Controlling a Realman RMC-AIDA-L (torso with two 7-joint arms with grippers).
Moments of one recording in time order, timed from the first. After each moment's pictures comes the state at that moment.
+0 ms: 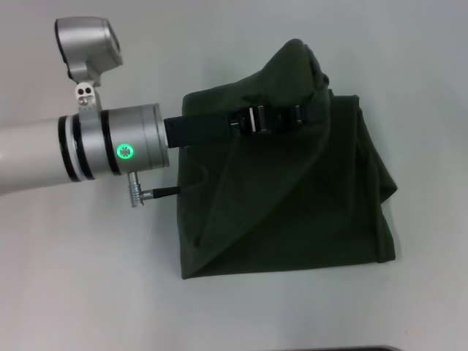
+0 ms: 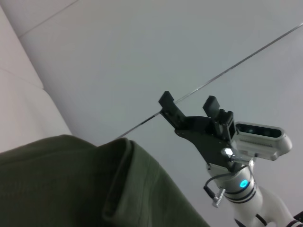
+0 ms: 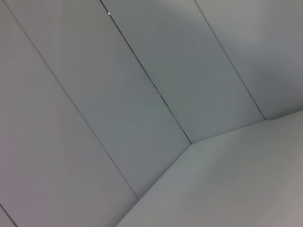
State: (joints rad) left arm -0.79 -2.18 0.51 0.20 2.02 1.56 -1.81; right arm 0.48 1.88 -0.39 -0.65 -1.81 -1.64 1.81
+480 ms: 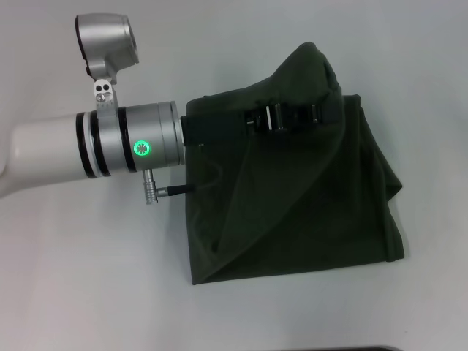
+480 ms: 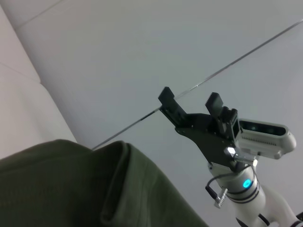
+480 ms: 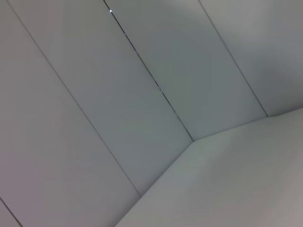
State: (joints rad) left arm -0.83 -2.17 0.51 0.15 2.02 1.52 -1.80; right arm 0.48 1.88 -0.40 -0.65 -1.81 -1.64 1.81
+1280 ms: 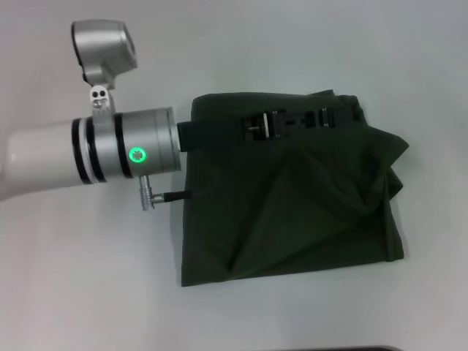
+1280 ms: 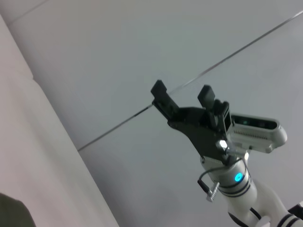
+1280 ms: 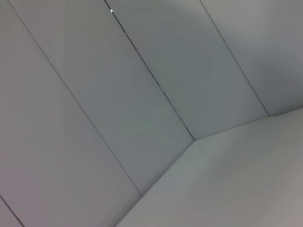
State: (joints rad) left arm -0.81 -2.17 0.53 0.15 2.00 1.55 -1.79; right arm 0.48 1.89 -0.40 -0.65 -1.81 -1.64 1.81
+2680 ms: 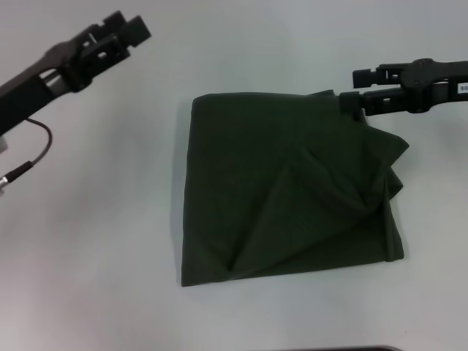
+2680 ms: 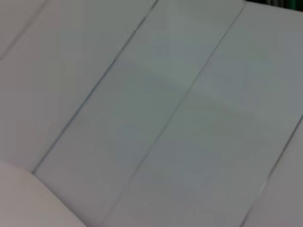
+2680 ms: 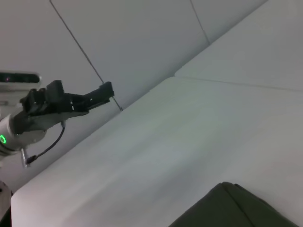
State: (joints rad) left arm -0.45 -2.15 0.47 0.55 1.69 1.71 -1.54; right arm 0.59 1.97 -0.62 -0.71 -2.12 -1.70 1.77
